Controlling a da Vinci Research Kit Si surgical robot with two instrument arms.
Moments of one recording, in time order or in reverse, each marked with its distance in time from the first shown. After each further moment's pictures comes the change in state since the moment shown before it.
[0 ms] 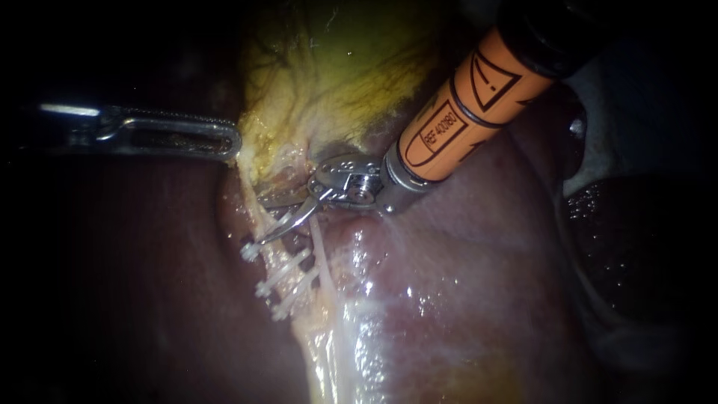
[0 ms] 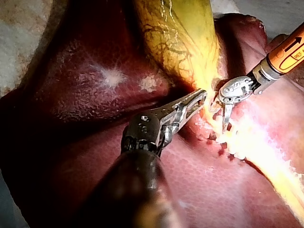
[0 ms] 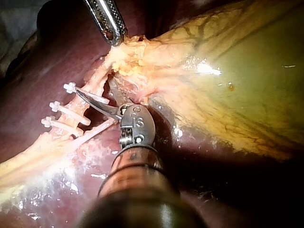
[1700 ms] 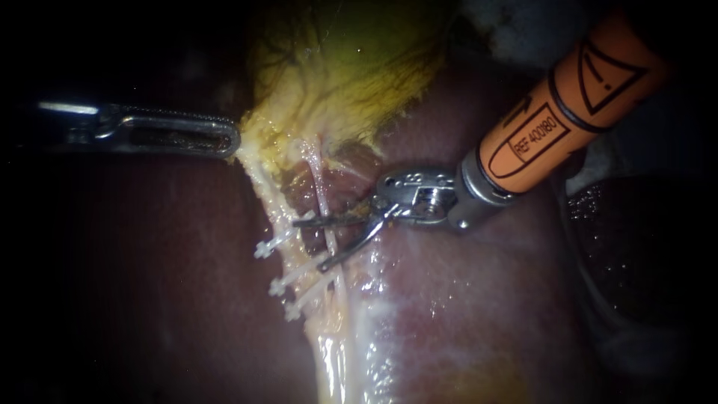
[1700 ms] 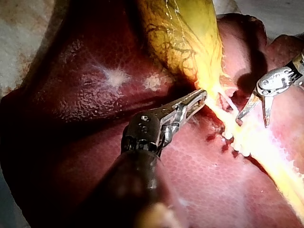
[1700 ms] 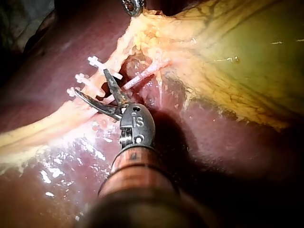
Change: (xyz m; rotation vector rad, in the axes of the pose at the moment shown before) right arm 0.001 -0.009 -0.006 0.068 -0.023 0.004; left arm 0.000 0.000 0.000 0.002 0.001 0.001
